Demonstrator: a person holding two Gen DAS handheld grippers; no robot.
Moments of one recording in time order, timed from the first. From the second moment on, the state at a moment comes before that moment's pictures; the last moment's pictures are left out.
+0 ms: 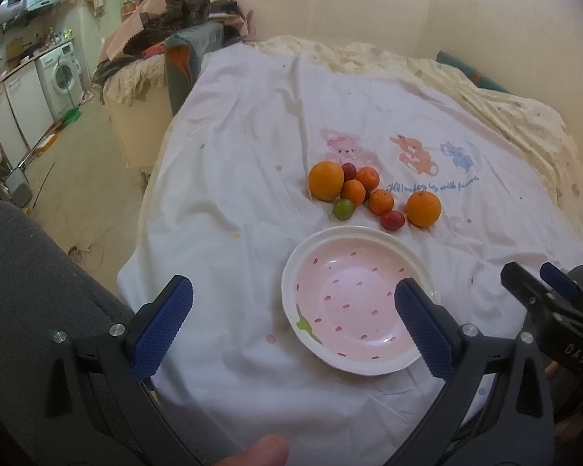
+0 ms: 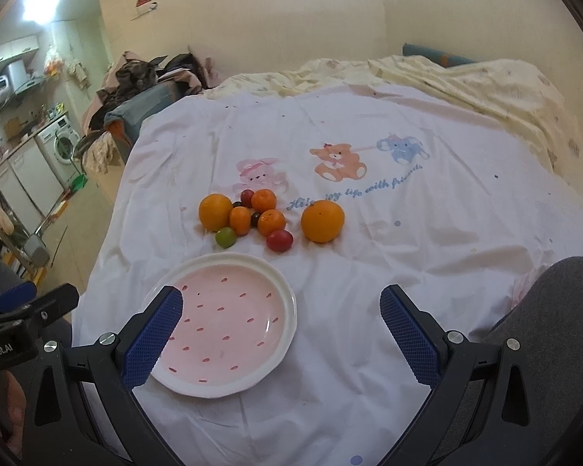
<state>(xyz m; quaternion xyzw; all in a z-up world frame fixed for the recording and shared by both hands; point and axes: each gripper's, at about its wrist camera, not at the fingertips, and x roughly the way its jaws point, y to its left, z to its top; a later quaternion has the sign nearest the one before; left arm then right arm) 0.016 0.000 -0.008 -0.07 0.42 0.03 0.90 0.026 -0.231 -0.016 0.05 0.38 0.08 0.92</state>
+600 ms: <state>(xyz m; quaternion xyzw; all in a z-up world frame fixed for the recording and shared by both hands) 0.126 0.006 -0.021 -0.06 0.53 0.03 0.84 0.138 -0.271 -0.026 0.08 0.49 0.09 0.86</state>
